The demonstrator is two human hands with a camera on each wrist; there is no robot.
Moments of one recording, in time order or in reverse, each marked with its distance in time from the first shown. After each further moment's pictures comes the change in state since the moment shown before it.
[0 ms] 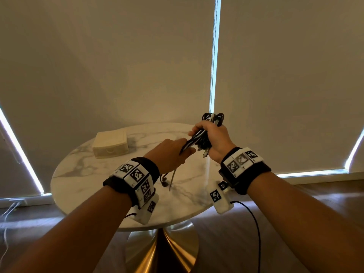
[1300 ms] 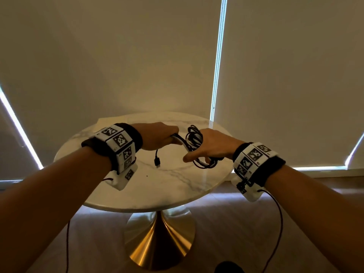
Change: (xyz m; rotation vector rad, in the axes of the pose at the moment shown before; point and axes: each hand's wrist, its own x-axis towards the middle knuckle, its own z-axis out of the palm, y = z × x) left_hand -0.012 -0.007 -0.047 0.296 -0.335 0.043; right_hand -0.023 0.003 -0.028 -1.317 -0.564 -0.152
